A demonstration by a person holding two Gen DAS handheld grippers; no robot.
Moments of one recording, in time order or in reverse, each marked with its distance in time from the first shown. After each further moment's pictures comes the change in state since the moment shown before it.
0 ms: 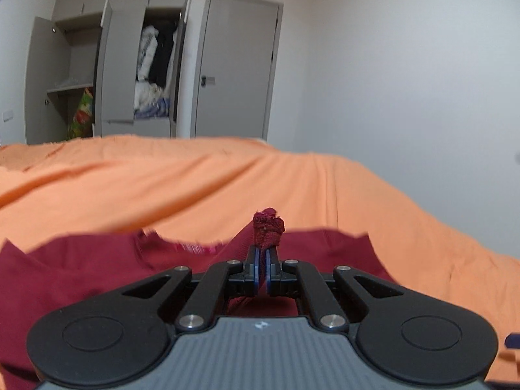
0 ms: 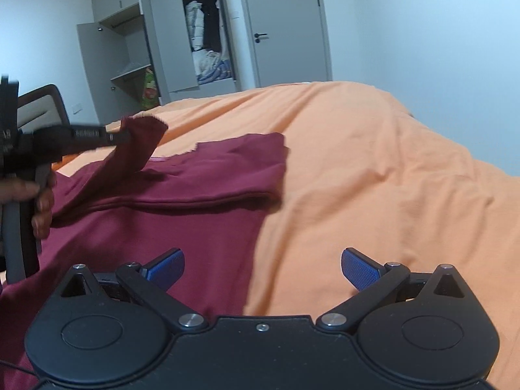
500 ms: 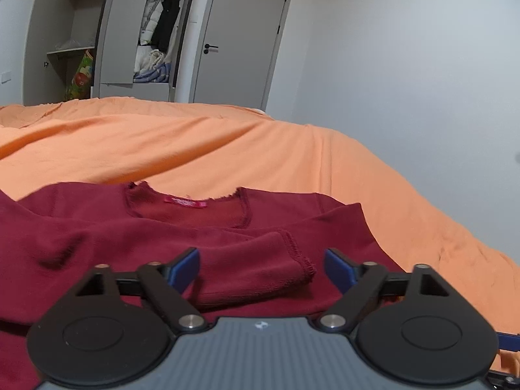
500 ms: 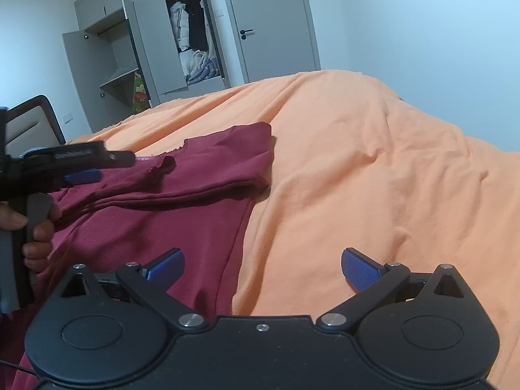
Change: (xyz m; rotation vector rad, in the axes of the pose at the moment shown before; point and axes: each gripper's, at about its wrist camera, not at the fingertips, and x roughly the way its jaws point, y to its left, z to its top) left arm -0.027 0.003 -0.010 -0.075 0.086 -0.019; right arm 0.006 -0.006 -0.007 0.060 0.015 -0.006
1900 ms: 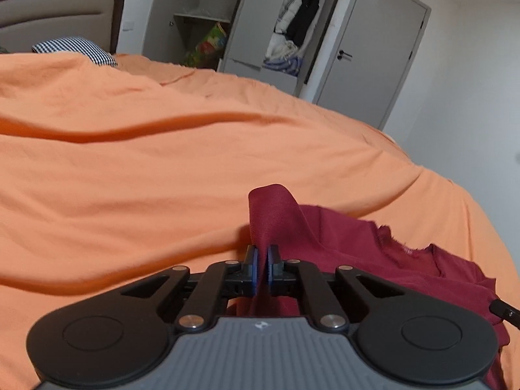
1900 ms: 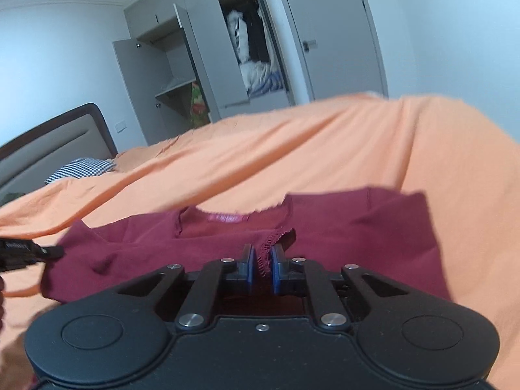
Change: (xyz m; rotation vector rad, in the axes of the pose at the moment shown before) left arm -0.068 0.222 0.027 -0.320 0.009 0.316; right arm 0.122 0.111 0.090 -0.059 -0.070 0.211
